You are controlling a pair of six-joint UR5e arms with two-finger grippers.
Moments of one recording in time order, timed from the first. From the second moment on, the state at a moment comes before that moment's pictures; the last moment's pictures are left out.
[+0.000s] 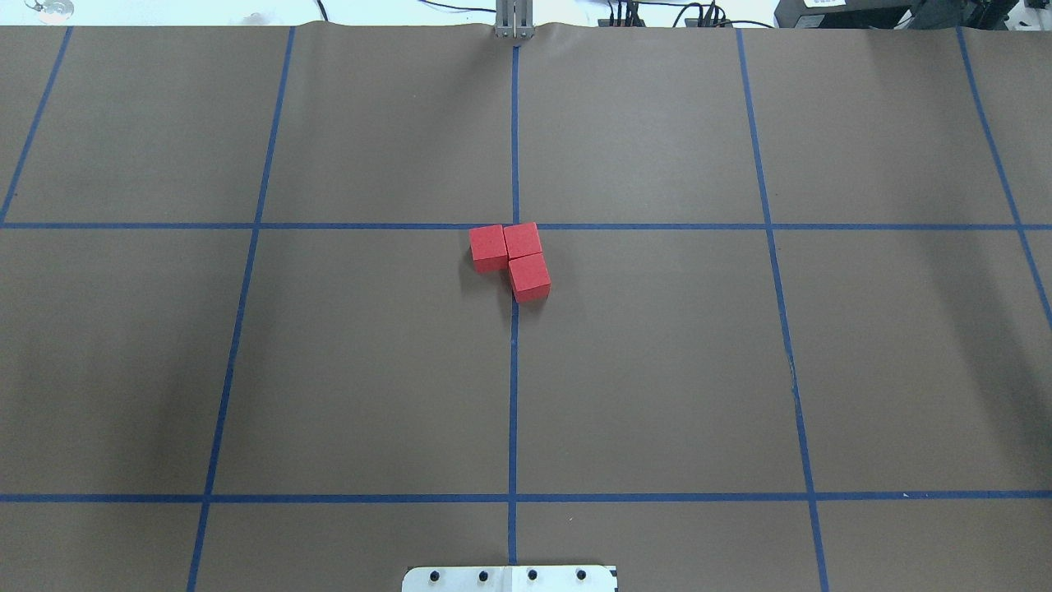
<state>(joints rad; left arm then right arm) -1.58 -1.63 -1.60 -1.60 -2.30 -0.06 1.57 -1.56 1.72 -1.69 2.33 0.10</state>
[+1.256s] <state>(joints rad) -1.57 -1.64 -1.60 -1.60 -2.29 -0.06 1.60 -1.62 1.73 -1.70 2.33 -0.08</state>
